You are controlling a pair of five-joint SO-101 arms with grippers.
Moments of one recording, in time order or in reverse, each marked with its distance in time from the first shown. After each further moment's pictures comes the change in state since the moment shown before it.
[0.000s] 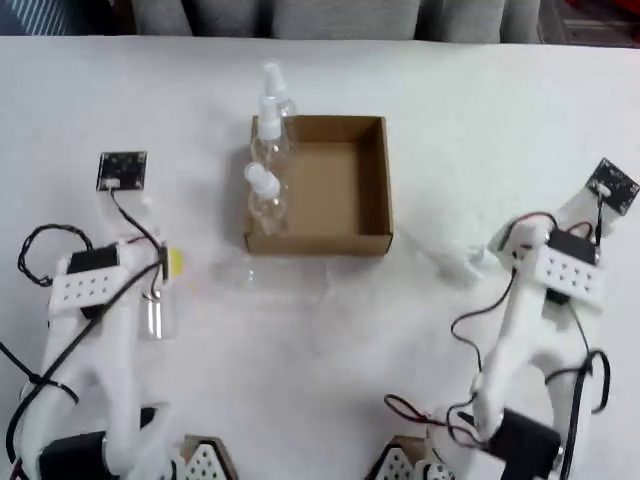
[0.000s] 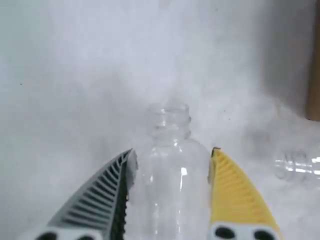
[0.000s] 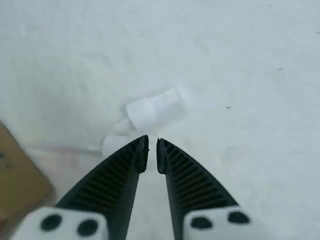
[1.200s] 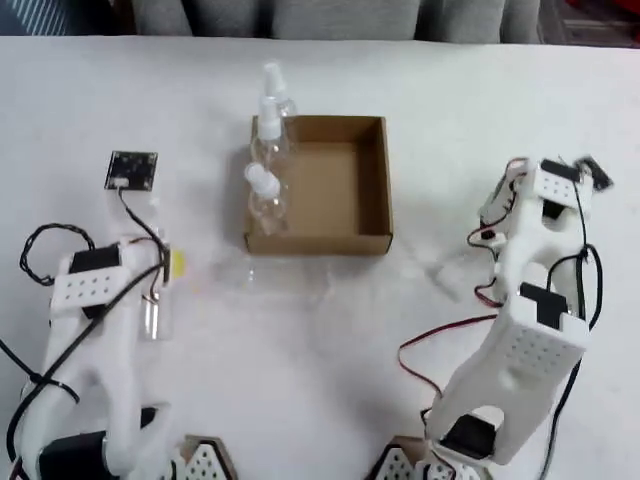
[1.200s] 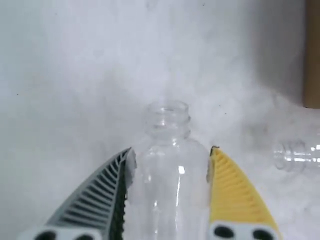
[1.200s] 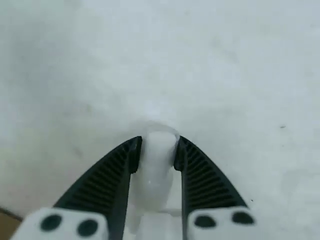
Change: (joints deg) left arm 0.5 0.0 0.0 0.0 -4.3; right arm -2.6 45.2 -43.3 18.0 -14.1
